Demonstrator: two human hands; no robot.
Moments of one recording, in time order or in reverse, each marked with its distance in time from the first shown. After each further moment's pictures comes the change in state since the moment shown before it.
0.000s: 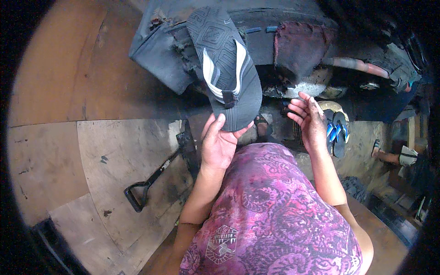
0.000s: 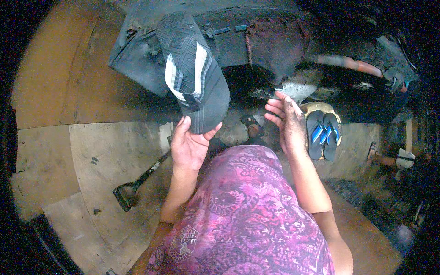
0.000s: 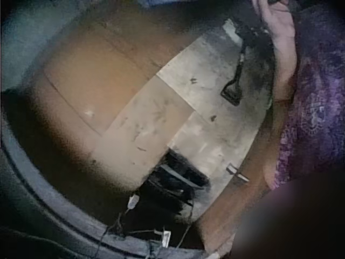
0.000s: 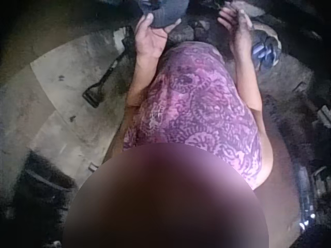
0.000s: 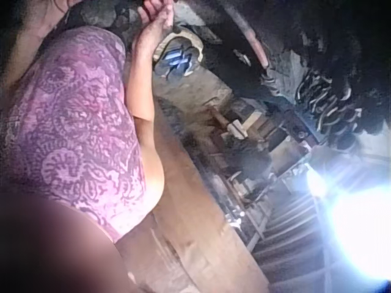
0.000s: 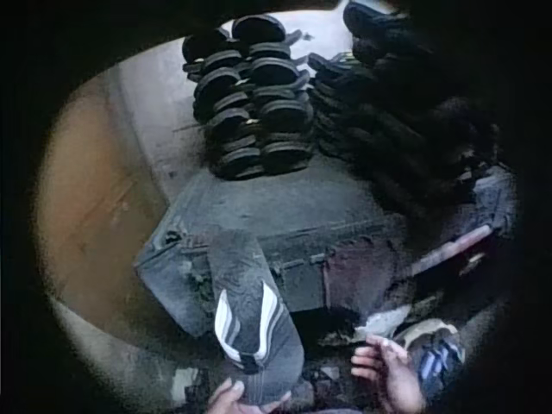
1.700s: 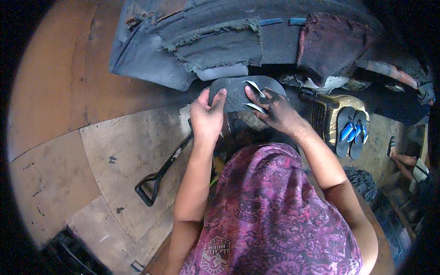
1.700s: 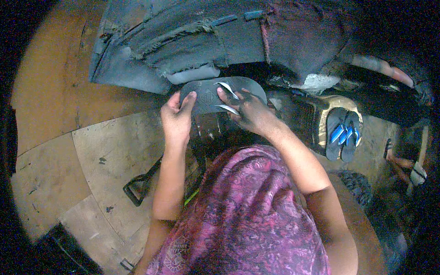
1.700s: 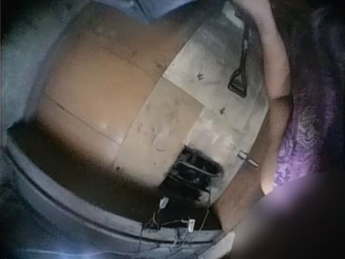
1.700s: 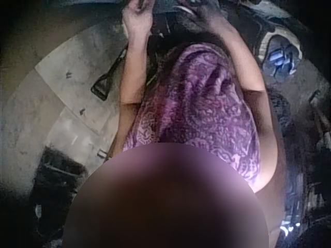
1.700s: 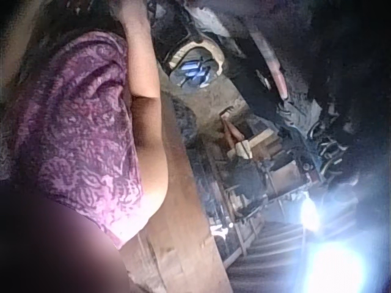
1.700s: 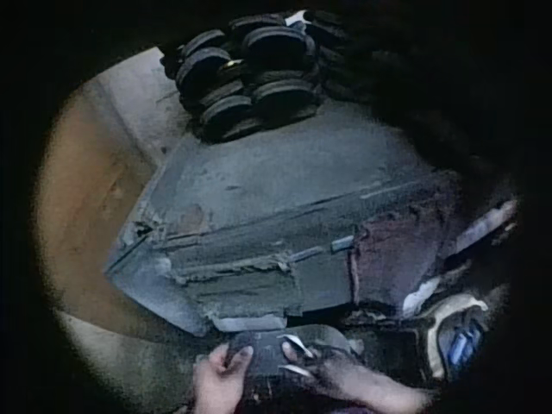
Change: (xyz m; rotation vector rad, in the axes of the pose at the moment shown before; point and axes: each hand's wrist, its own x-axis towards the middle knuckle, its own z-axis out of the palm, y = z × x) left_hand 0.077 0.020 -0.044 1.113 0.341 0.159; right_hand 0.072 0.080 0.053 -1.261 -0.693 -0.476
